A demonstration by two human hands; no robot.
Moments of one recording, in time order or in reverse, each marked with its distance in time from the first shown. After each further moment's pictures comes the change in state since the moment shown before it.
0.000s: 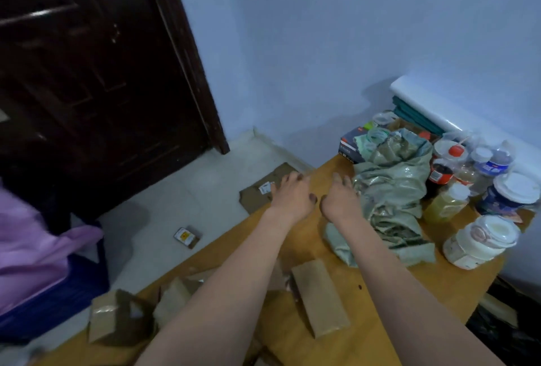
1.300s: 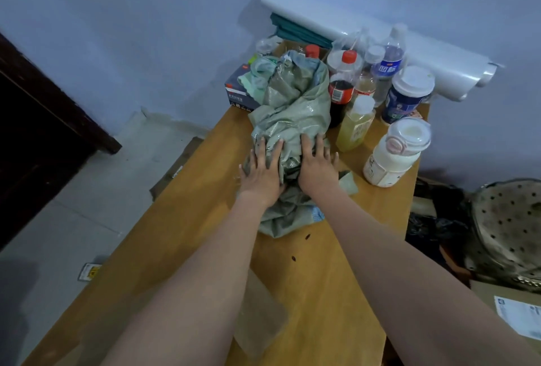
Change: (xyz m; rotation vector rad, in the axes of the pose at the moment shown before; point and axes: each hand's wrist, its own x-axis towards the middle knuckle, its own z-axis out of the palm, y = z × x) left_hand 0.121 0.073 0.206 0.147 -0.200 0.276; right_hand 0.097 0.217 0.073 -0.205 0.123 0.198
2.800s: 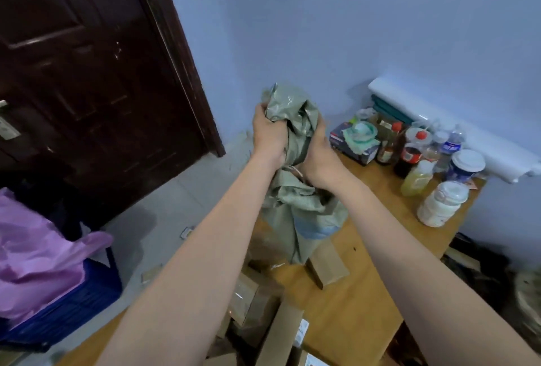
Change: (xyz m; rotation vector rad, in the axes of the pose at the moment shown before) left_hand -0.297 -0.023 -0.308 -1.437 0.891 -0.178; right_hand -0.262 -0.222 -0.270 0.697 -0.115 -0.479
